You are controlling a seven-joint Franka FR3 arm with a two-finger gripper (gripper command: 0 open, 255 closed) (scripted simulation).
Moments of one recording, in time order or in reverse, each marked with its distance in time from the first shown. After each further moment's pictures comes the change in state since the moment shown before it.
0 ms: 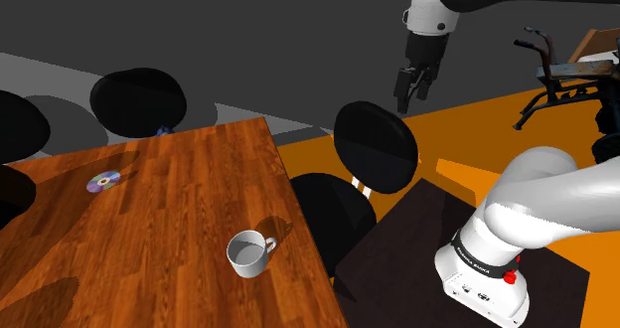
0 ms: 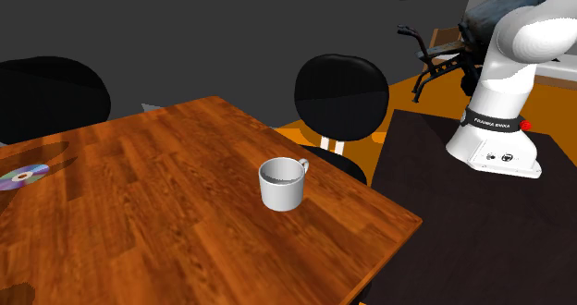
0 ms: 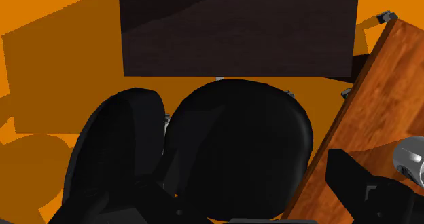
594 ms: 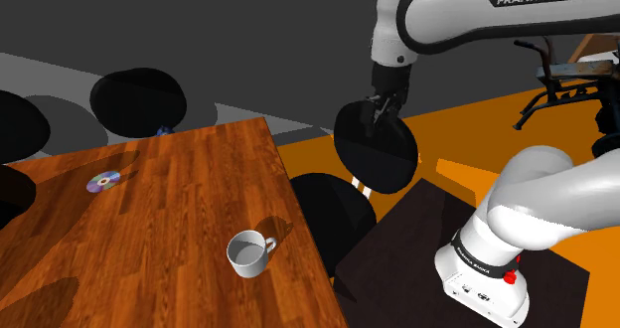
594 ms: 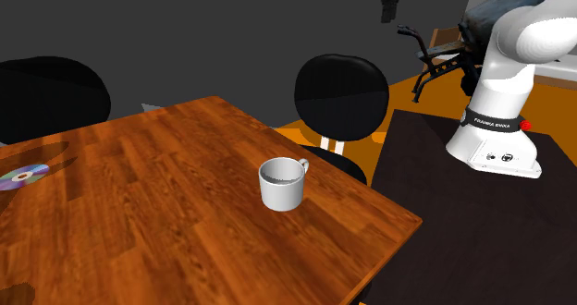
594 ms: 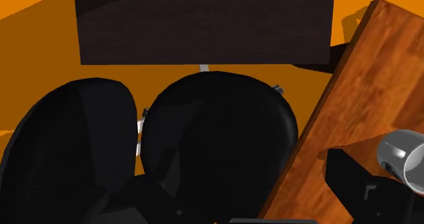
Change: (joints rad) arm 0.056 0.079 0.138 -0.070 0.096 0.157 0.142
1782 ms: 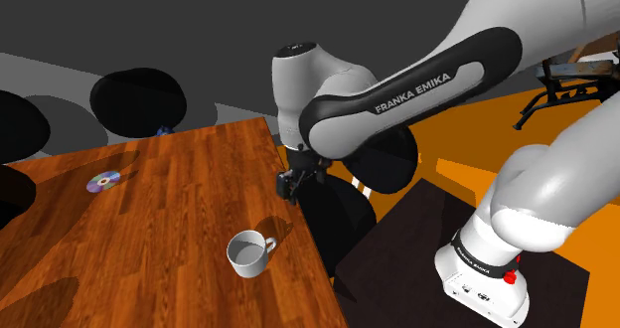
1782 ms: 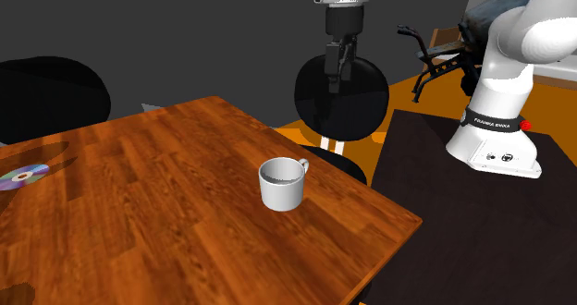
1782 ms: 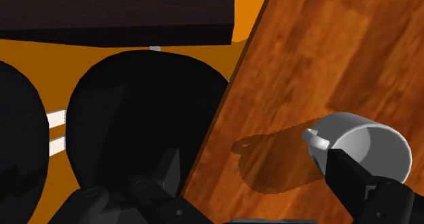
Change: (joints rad) arm 0.076 0.493 0.375 0.095 0.063 0.428 0.410
